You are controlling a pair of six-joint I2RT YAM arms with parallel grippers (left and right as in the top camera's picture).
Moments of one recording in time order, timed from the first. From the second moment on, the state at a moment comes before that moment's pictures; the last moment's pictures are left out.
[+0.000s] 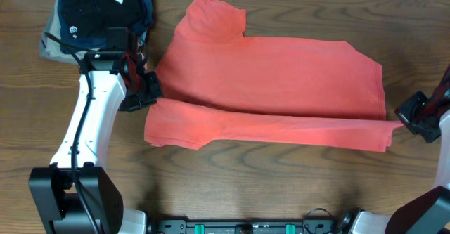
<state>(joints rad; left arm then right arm) 0.00 1.64 1.33 -1.10 0.12 -0.33 -0.51 1.49 1.18 -1.02 0.02 0.45</state>
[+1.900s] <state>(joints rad) 0.23 1.82 1.33 -1.12 0.18 -0.26 -0.51 1.49 0.99 -1.01 -0.16 0.40</state>
